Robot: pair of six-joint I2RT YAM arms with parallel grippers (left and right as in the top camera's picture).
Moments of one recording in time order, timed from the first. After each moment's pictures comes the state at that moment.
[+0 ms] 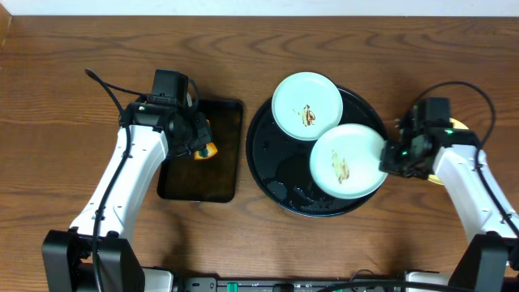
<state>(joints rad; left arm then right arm) -0.13 1.54 1.17 -0.92 0.15 -0.48 -0.03 1.51 0.96 -0.85 -0.14 0.20</state>
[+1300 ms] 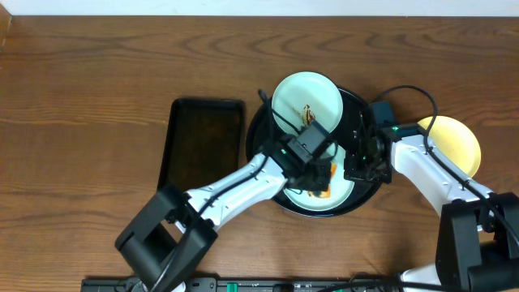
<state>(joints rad) -0.85 1.81 1.17 -0.49 0.26 -0.68 0.20 1.66 0.95 -0.81 -0.16 0.35</state>
